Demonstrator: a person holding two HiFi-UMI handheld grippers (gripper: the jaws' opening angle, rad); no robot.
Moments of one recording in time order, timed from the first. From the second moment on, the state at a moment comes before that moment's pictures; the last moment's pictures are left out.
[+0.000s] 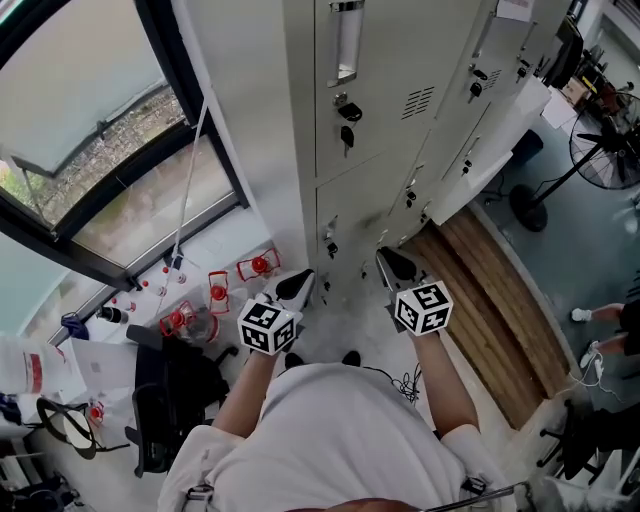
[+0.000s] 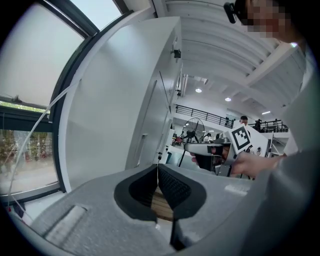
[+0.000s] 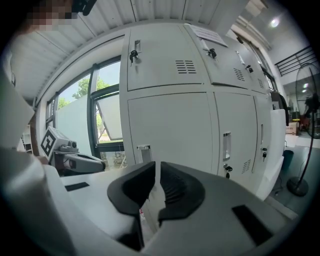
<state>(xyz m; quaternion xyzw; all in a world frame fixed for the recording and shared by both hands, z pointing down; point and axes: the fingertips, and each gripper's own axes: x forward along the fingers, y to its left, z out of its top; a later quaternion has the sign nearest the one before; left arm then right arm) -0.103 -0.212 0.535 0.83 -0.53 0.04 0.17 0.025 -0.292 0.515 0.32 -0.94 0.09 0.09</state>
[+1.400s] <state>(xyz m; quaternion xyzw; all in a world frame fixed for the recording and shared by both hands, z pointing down) -0.110 -0.210 0.528 0.84 -0.51 0.04 0.17 0.037 -0.261 0.510 0.35 -0.93 0.11 0.07</state>
